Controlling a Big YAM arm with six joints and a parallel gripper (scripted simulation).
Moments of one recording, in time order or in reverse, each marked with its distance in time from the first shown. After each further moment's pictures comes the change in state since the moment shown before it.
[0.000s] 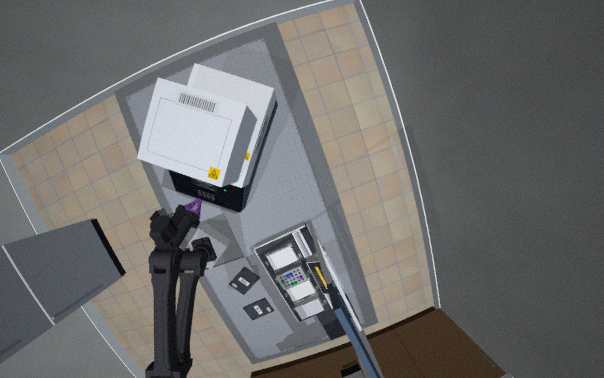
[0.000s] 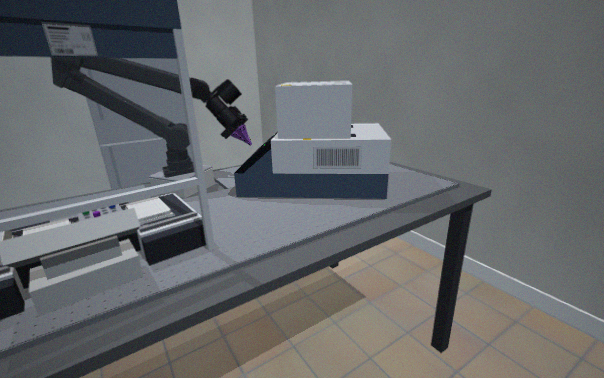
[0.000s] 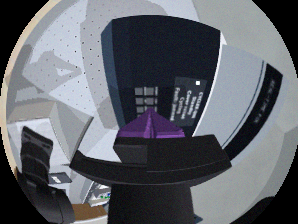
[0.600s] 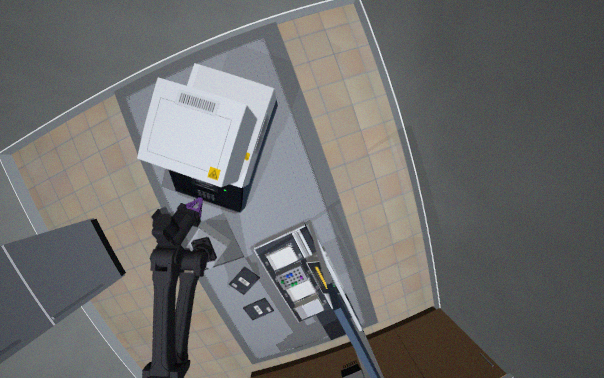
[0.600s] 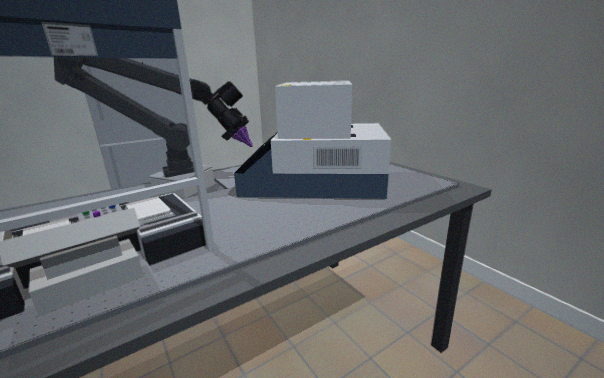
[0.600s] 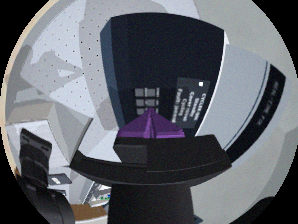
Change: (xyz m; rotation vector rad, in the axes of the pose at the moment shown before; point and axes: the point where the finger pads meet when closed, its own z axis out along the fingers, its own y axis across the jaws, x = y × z) arm 0.001 0.002 0.007 -0.004 0.001 0.002
